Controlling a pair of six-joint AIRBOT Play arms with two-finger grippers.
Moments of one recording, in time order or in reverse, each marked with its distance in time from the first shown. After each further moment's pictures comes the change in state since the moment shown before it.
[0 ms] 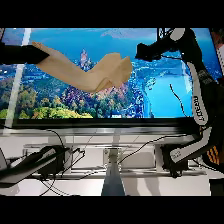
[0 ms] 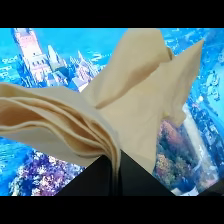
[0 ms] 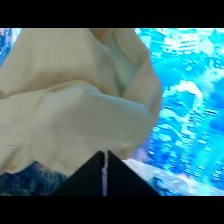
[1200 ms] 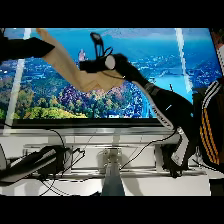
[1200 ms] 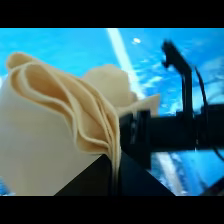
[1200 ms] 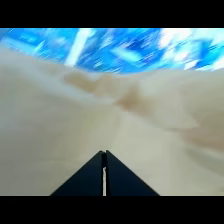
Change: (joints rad) left arm -0.119 -0.046 -0.001 -0.161 0.109 -0.039; right arm 0.430 -0.214 0.161 -0.032 -0.411 0.150
